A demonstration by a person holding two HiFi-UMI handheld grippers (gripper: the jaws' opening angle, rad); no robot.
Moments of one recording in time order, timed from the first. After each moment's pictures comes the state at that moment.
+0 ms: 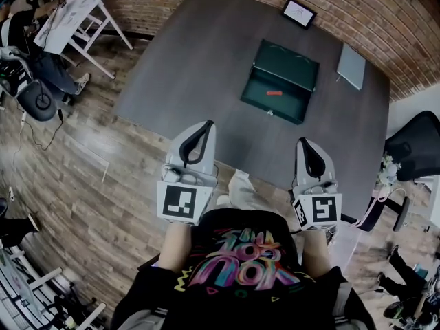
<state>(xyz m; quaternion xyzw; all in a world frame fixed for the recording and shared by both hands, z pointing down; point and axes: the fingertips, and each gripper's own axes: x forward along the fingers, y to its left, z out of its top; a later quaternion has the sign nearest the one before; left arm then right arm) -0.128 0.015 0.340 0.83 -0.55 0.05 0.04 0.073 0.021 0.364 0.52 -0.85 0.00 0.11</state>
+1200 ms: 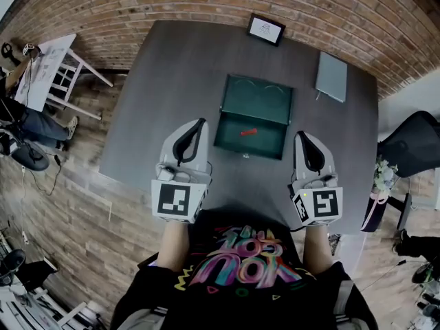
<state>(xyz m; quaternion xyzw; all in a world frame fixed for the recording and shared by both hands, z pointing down) -0.058 -0.155 0.316 0.86 -0.50 0.06 0.01 0.145 -0.125 0.338 0.57 -0.81 0.00 0.08</state>
